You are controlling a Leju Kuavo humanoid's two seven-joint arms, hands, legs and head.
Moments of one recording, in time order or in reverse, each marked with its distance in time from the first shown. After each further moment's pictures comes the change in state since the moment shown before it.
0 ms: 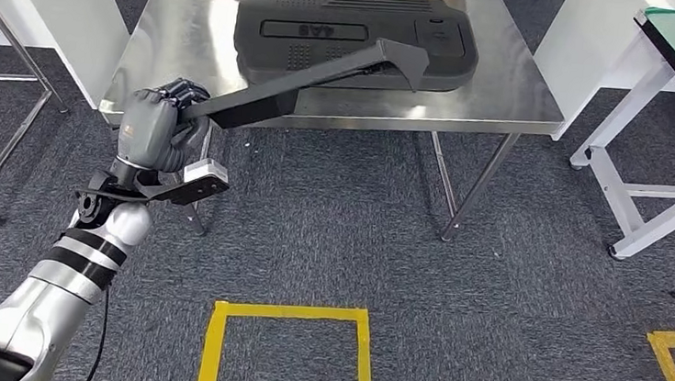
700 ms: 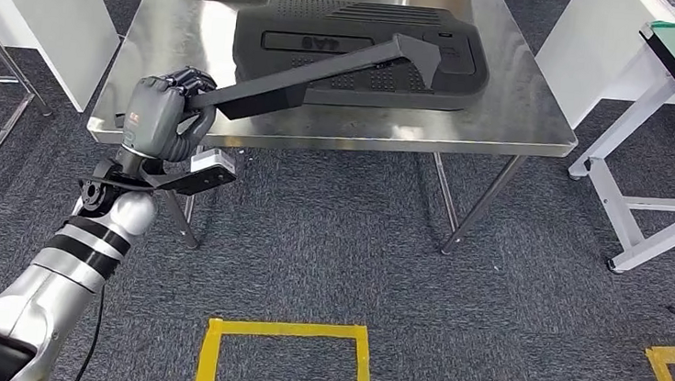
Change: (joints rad) left arm -0.045 -0.008 -0.027 0.023 -0.008 -0.009 0.014; right arm -0.009 0.006 0.015 0.000 0.013 0.001 0.003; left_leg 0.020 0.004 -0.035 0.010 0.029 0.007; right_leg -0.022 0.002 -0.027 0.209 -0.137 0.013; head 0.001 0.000
